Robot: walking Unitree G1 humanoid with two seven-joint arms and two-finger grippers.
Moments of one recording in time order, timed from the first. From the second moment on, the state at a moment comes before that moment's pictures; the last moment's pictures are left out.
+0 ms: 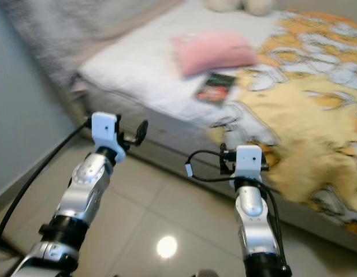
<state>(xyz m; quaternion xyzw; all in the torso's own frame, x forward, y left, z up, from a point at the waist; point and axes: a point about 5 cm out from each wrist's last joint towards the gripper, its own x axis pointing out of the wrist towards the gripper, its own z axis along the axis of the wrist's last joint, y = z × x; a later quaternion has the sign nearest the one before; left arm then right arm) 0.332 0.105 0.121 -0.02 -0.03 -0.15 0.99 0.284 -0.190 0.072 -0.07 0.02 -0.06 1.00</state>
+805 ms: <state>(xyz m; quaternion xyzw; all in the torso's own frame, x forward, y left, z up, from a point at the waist) 0.331 0.093 0.115 -0.03 -0.02 -0.15 0.99 0.295 -0.184 0.078 -0.08 0.01 -0.04 1.00</state>
